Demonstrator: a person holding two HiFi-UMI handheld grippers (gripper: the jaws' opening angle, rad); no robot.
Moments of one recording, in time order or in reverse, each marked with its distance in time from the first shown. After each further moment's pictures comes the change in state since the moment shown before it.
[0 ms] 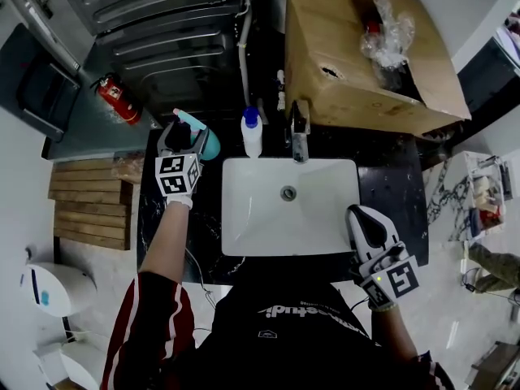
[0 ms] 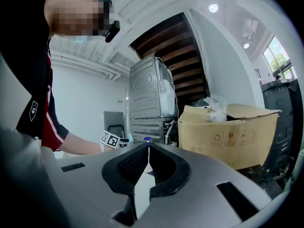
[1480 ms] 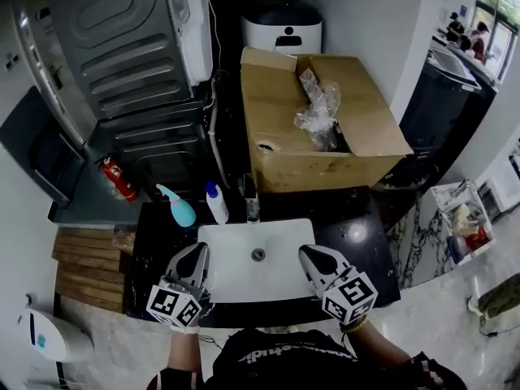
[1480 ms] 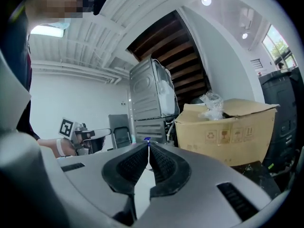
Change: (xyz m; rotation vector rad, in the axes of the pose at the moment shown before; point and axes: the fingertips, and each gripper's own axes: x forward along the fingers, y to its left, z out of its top) left arm -0.209 -0.234 0.133 -0.140 -0.251 -0.283; right arm -0.054 -0.042 0.006 0.080 -0.011 0.064
